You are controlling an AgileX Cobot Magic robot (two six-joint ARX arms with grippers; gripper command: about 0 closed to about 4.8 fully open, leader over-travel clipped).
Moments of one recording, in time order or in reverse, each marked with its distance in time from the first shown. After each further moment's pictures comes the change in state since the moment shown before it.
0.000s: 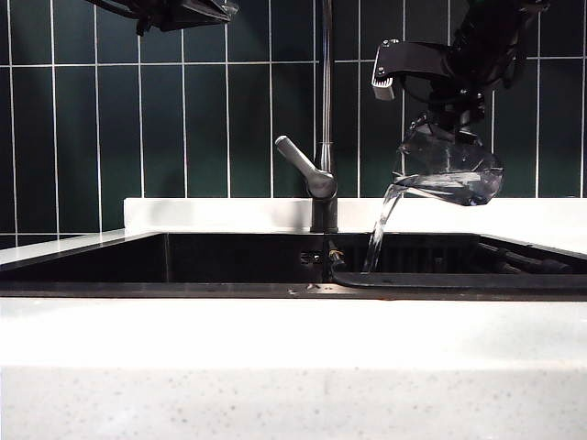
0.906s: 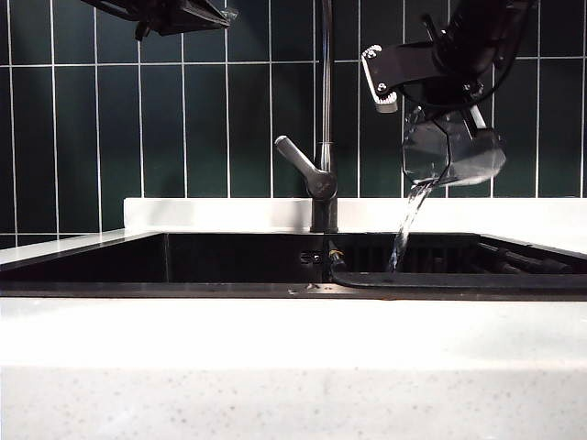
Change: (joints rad) left arm 0.000 0.000 0.000 -0.038 0.000 -0.004; right arm 0.029 0.000 0.000 0.080 0.020 -0.398
